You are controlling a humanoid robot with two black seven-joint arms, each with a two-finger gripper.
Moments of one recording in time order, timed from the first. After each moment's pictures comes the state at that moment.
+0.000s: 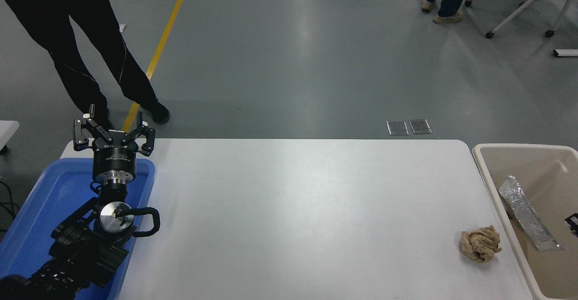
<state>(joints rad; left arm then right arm) -0.59 0.14 -1.05 -0.41 -0.12 -0.58 -0.59 0.58 -0.51 -0.55 0.08 -0.01 0.16 -0.03</state>
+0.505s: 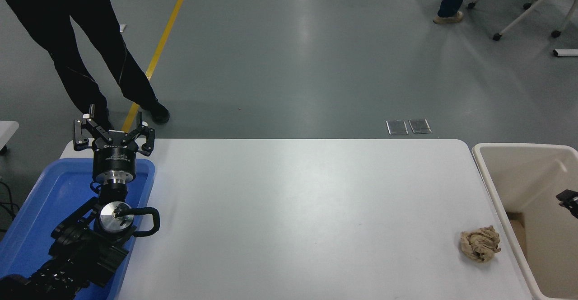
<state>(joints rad) -0.59 0.14 -1.05 -0.41 -0.12 -0.58 -0.59 0.89 -0.65 -0.71 0.42 -0.02 0.18 -0.03</state>
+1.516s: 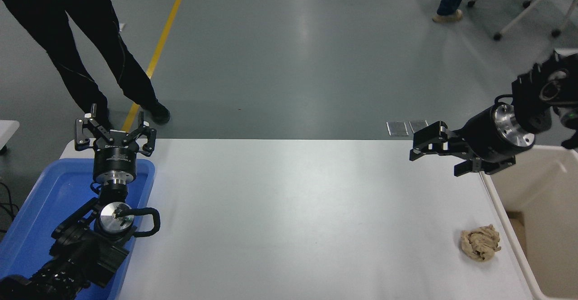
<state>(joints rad) -0.59 0.14 -1.05 -0.41 -0.12 -0.58 -0.59 2.23 -0.55 -1.21 1.59 -0.10 0.65 -0.02</state>
